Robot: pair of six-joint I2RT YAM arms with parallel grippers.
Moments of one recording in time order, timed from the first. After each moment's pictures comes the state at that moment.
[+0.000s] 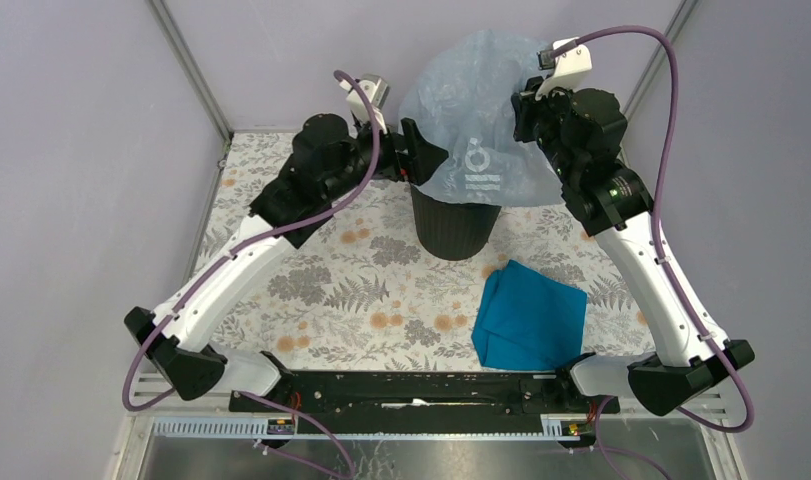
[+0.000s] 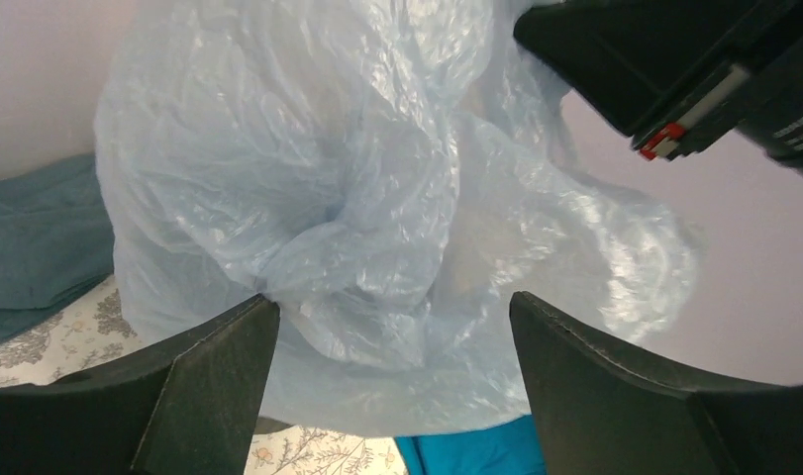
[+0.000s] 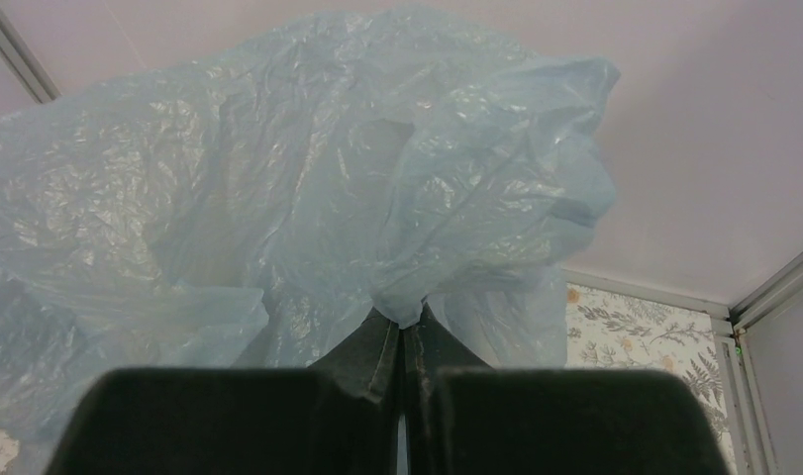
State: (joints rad) left arm -0.70 1.37 1.55 -0.25 0.13 -0.41; right arm 0.44 1.31 1.62 -0.33 0.17 -0.01
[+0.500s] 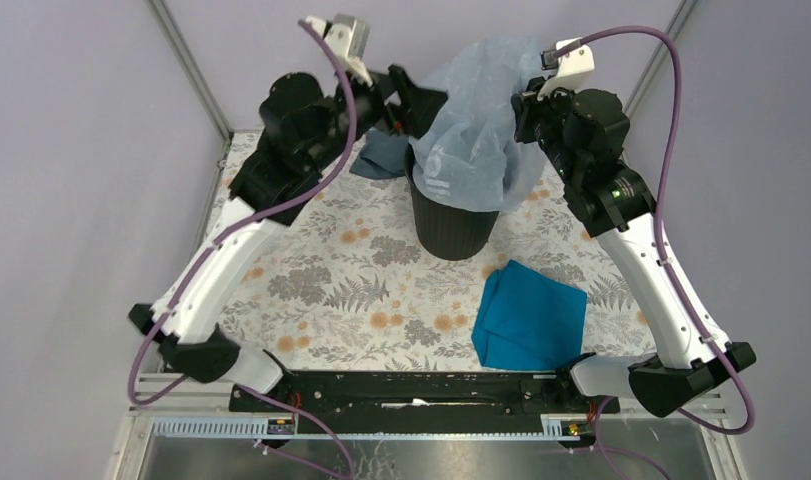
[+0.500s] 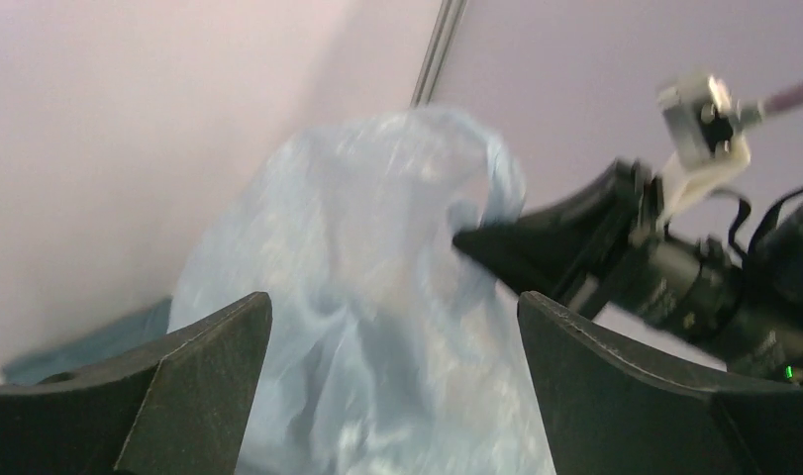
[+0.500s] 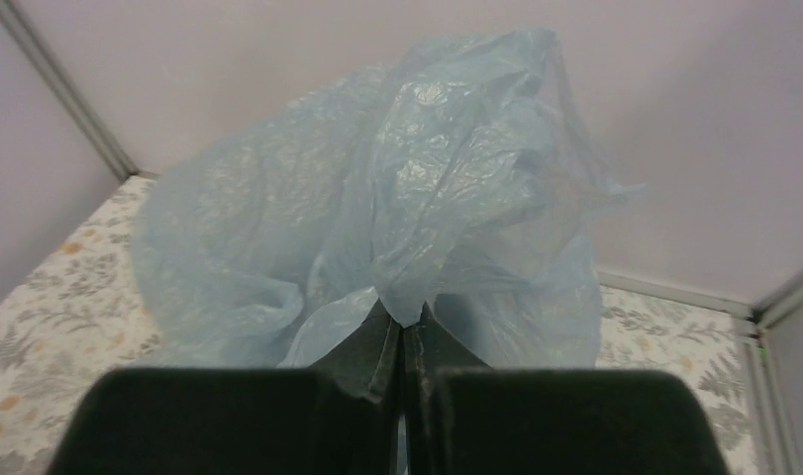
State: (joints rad) left arm -0.70 1.43 1.87 -0.33 0.05 -0.31; right arm 0.44 1.30 1.62 -0.34 0.17 0.00
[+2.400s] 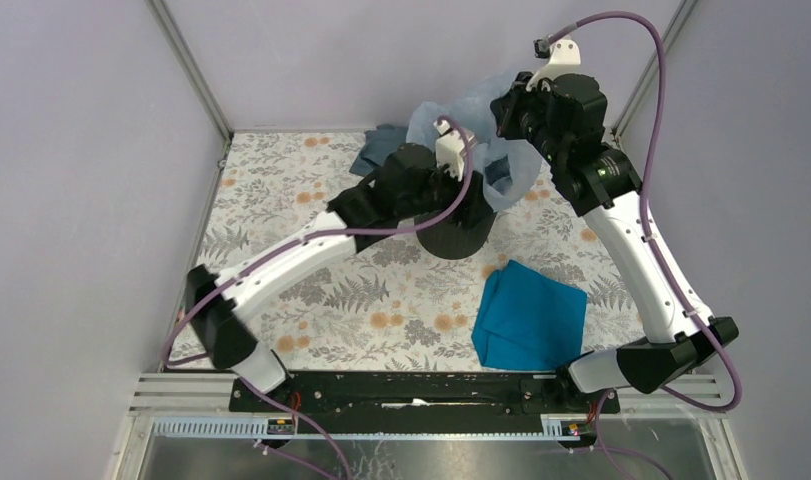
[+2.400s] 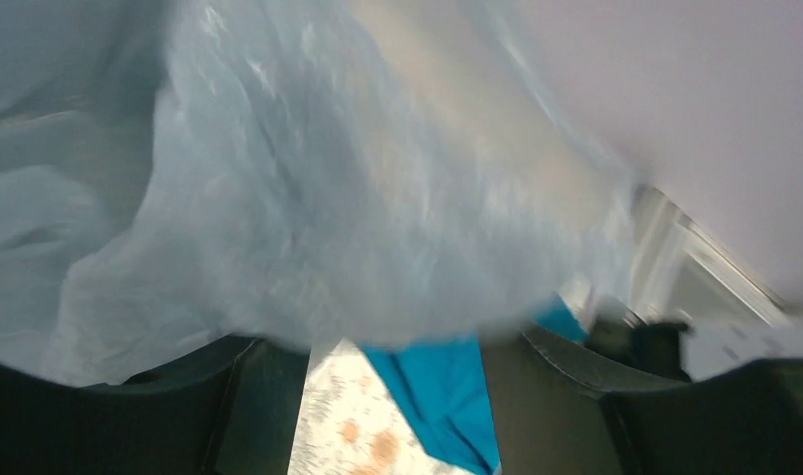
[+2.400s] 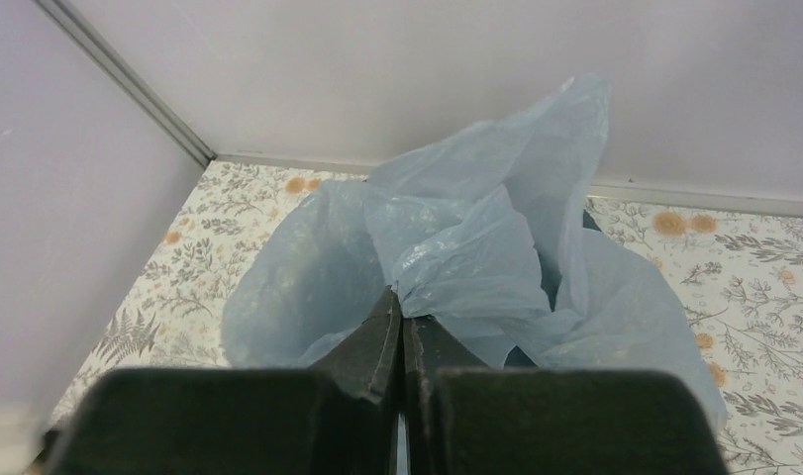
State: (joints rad) left arm -0.91 1.54 1.53 -0.29 0.19 -0.30; right arm 0.44 1.42 1.74 -0.46 0.10 0.27
